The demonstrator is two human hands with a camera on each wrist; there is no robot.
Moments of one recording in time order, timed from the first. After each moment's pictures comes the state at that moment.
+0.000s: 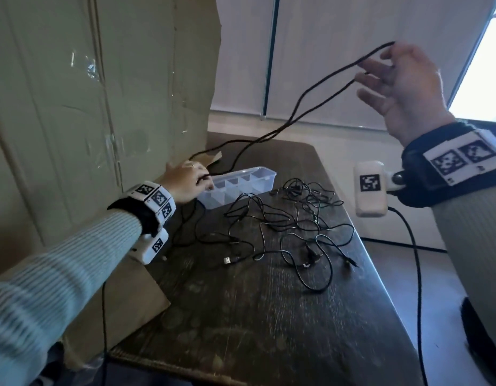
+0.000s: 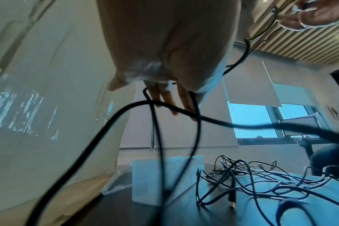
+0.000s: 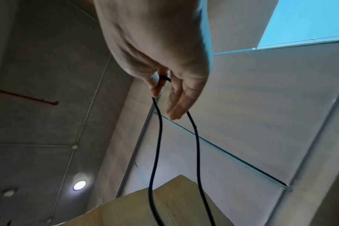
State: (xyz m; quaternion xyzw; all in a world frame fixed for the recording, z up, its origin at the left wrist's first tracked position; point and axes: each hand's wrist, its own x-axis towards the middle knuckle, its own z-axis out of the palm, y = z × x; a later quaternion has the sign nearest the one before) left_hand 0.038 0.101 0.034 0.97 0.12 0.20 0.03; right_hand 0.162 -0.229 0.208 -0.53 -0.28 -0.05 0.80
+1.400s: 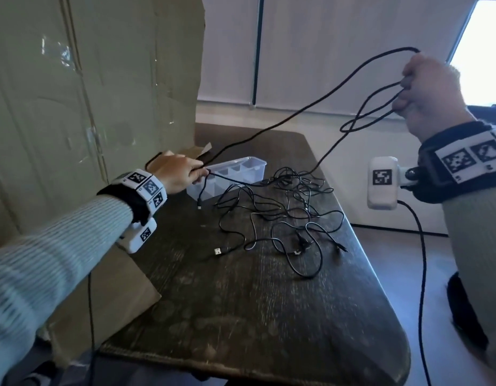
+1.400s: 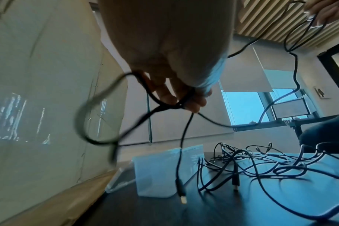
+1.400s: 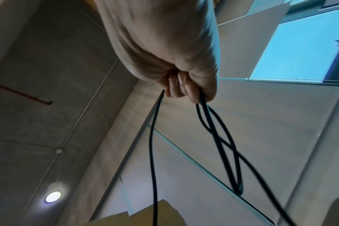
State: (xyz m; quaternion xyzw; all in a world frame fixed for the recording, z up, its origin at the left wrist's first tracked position) left_hand 0.044 0.099 0.040 0.98 0.05 0.20 -0.07; right_hand 0.185 -0.270 0.199 -0.61 -0.12 -0.11 0.78
